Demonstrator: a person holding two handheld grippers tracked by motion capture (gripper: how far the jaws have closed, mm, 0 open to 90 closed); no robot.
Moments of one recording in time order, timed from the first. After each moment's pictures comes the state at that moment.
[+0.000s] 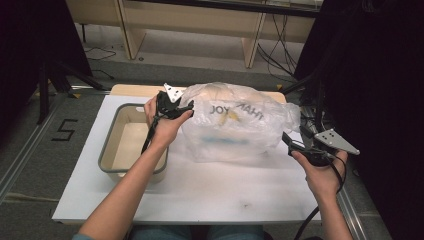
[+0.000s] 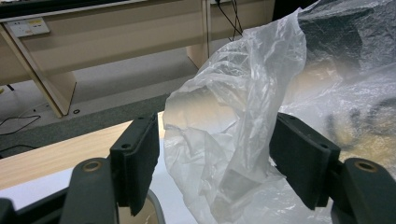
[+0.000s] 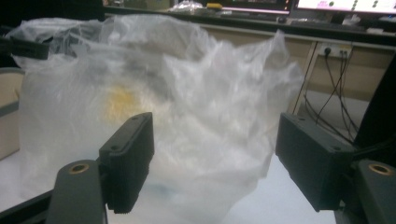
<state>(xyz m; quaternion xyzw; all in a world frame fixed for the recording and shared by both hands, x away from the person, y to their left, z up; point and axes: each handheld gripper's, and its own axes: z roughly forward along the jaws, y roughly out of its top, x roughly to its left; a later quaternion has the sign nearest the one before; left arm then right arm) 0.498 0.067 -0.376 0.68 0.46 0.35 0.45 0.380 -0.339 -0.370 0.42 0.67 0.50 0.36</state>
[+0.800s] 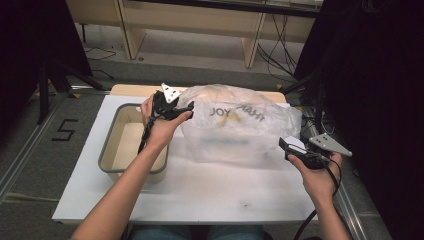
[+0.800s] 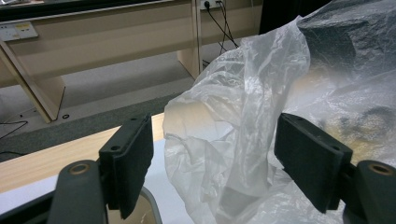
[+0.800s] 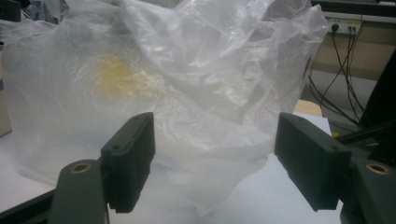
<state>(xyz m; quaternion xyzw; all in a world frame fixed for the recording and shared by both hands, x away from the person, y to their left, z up) 0.487 0.074 -0.366 0.68 0.45 0.34 0.47 0.384 -0.339 -0.389 0.44 0.68 0.48 0.34</state>
